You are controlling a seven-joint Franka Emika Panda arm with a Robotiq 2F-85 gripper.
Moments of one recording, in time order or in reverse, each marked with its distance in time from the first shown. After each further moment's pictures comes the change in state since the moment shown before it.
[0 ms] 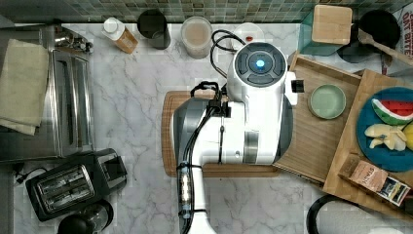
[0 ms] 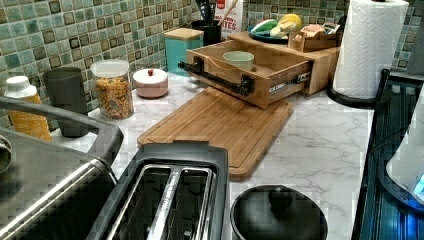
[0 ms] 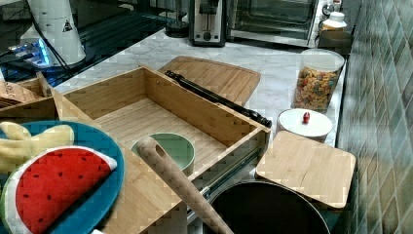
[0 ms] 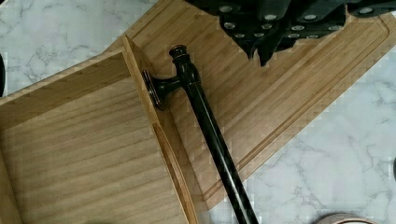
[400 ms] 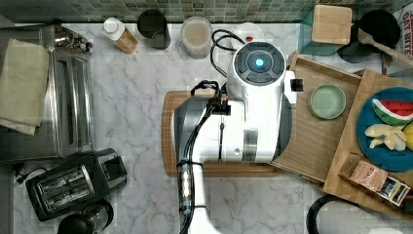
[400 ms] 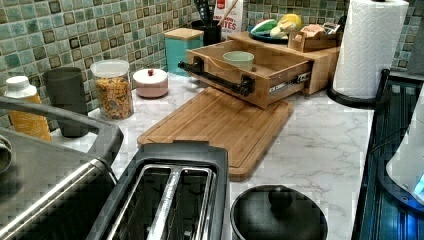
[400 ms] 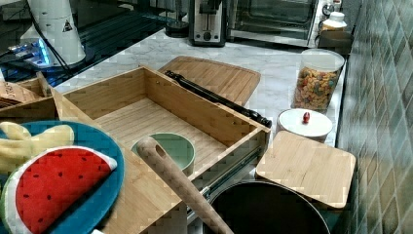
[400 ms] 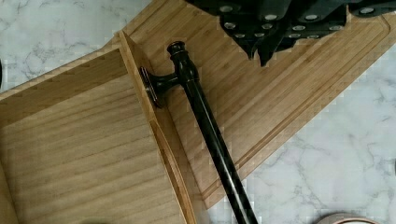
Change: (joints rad) arm 0.000 0.015 0.000 -0.001 -0.001 0.013 0.000
